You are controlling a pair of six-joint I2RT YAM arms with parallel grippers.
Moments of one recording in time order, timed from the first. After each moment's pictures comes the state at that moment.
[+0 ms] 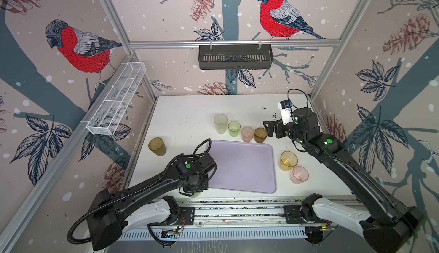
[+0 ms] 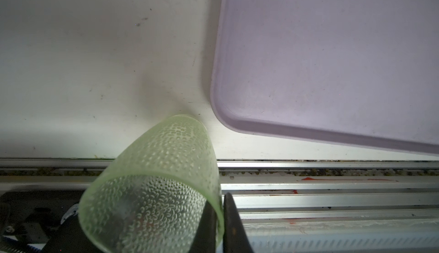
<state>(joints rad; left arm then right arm) -0.91 1.05 0.74 -1.16 0.01 -0.96 0.51 1.06 1.11 -0.54 0.03 0.13</state>
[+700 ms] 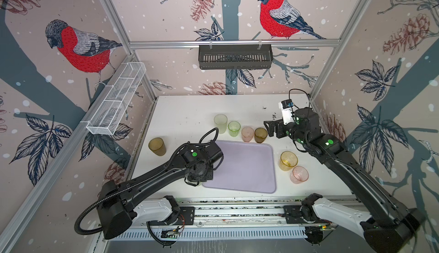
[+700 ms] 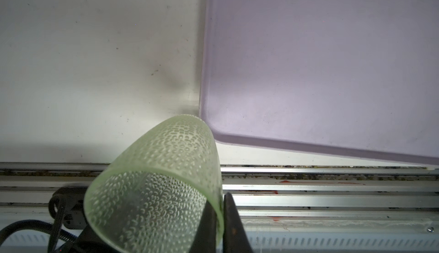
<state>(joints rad) -0.91 1.23 1.03 -1.27 -0.08 -0.91 0.51 1.05 1.11 -0.54 0.03 0.13</state>
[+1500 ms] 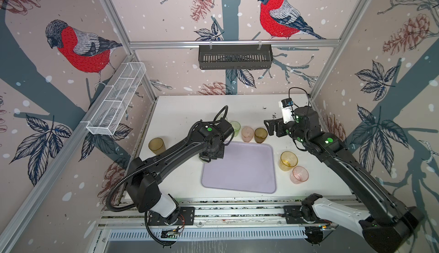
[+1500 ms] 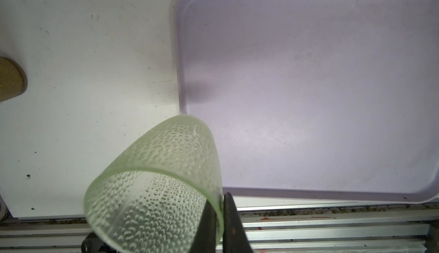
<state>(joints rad) -0.78 1.55 1.38 -1.26 -0.13 -0.64 0.49 1.08 1.14 -0.56 0.03 0.13</state>
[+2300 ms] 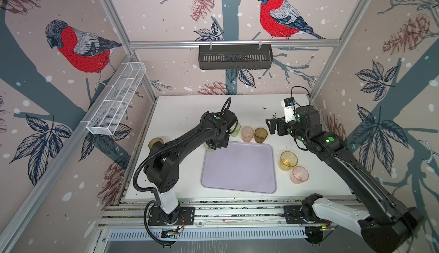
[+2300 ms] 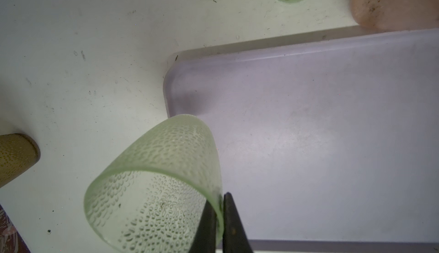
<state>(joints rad) -0.70 1.78 1.53 -1.17 -0.16 -0.47 0.46 1.08 1.14 -0.57 0.02 0.16</state>
